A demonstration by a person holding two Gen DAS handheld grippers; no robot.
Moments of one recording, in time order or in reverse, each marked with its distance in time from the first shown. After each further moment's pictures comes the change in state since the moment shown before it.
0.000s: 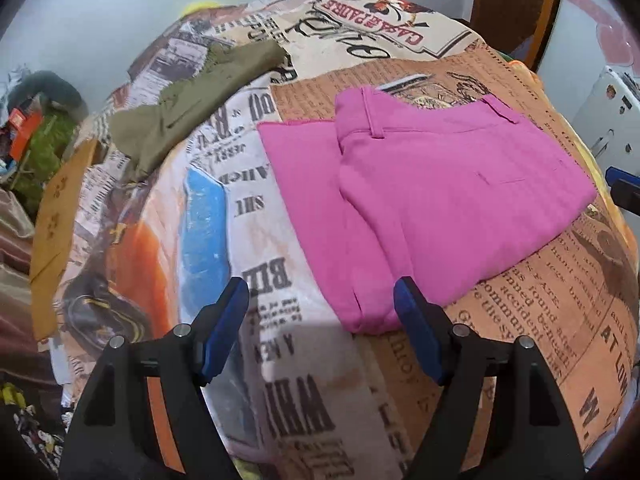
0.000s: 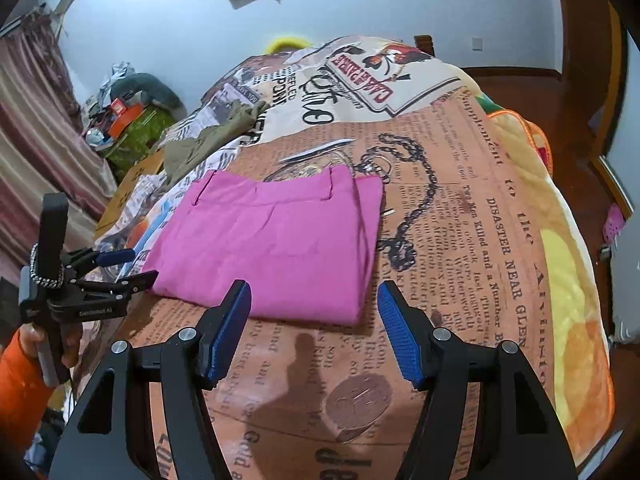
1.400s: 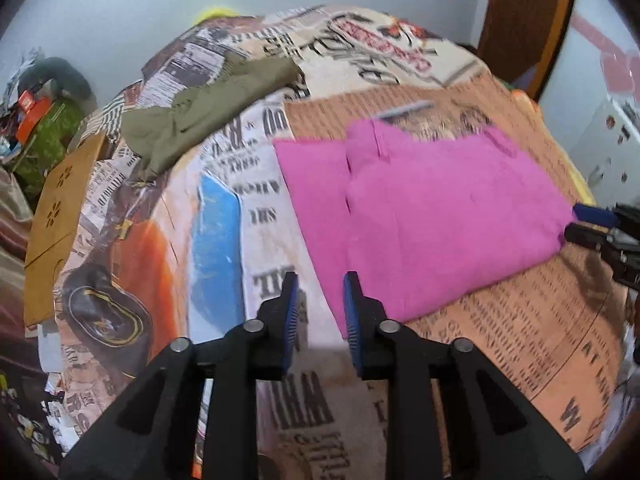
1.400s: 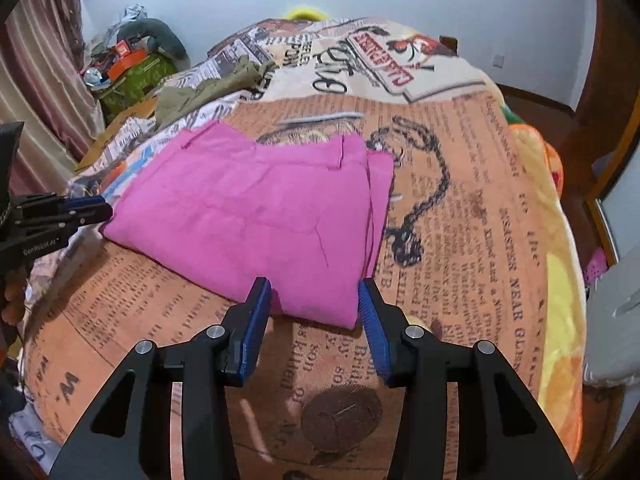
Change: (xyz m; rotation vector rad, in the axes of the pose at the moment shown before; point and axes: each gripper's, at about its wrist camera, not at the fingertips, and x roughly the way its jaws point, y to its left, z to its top) left arm -0.016 0.016 0.001 -0.090 -0.066 -0.034; right arm 0.023 0.010 -0.007 -0.173 0.072 -0.084
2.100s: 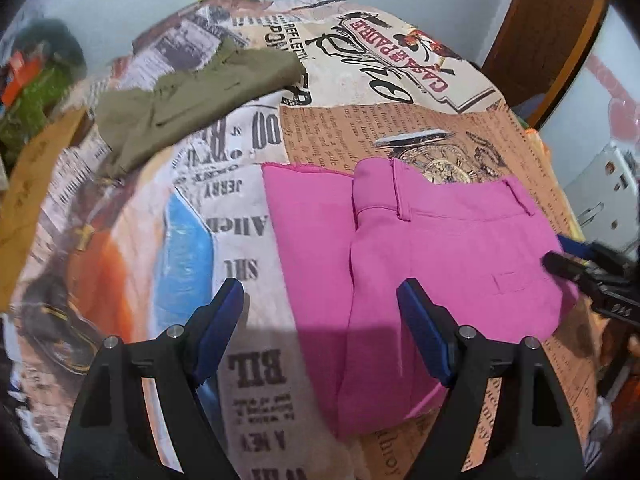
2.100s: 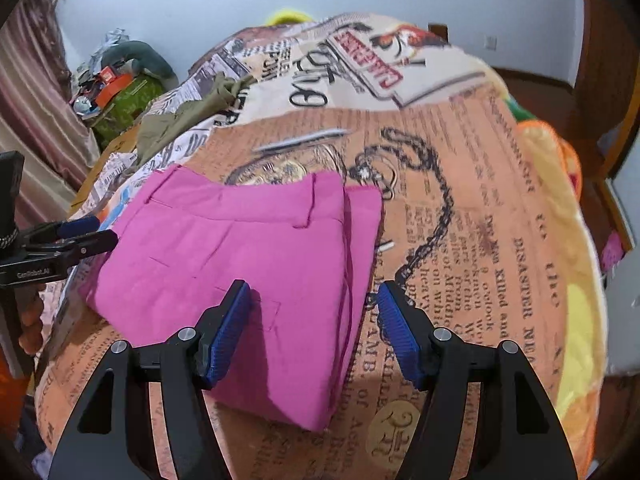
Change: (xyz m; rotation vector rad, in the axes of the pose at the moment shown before) left arm 0.049 0.015 0.038 -0.128 0.033 -0.113; right arm 0.042 -0.031 0.035 0.101 0.013 0.053
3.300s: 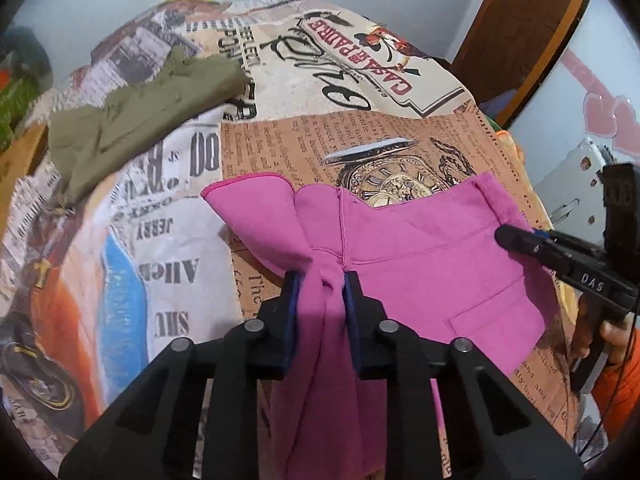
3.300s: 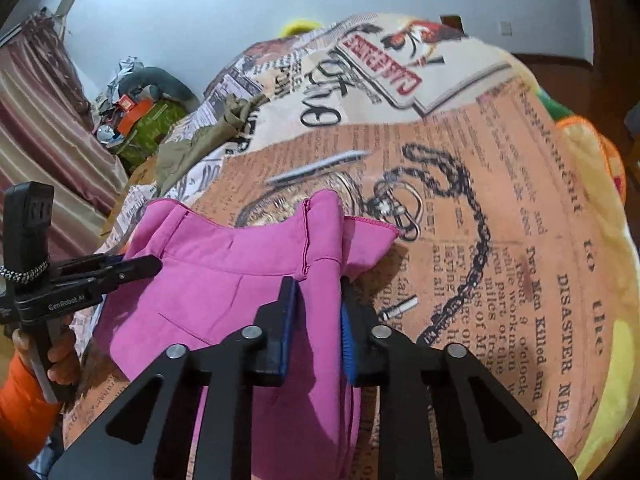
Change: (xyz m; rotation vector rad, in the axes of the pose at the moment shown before) left arm 0.017 -0.034 0.027 0.074 -0.004 -0.079; right arm 0.014 -0.016 0.028 0.046 -0.045 0.150
